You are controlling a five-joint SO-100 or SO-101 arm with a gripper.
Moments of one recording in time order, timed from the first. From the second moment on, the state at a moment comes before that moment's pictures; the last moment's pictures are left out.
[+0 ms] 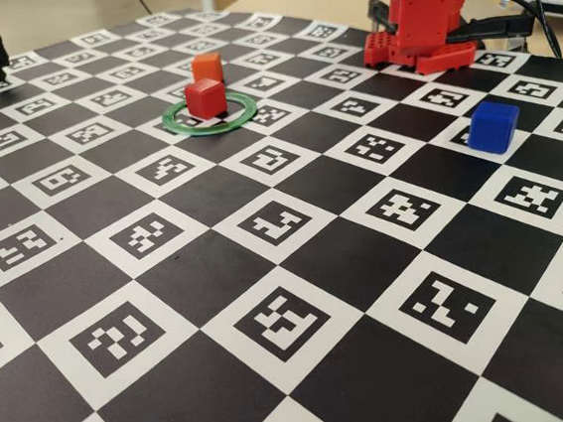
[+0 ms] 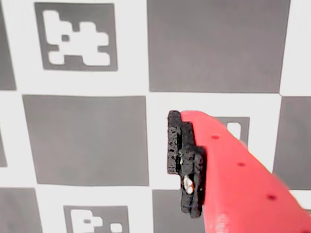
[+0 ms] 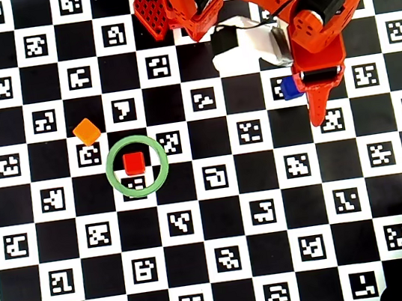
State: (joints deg) arm -42.6 104.2 91.8 92.5 45.3
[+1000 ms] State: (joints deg) arm -47.5 96.9 109.8 79.5 44.6
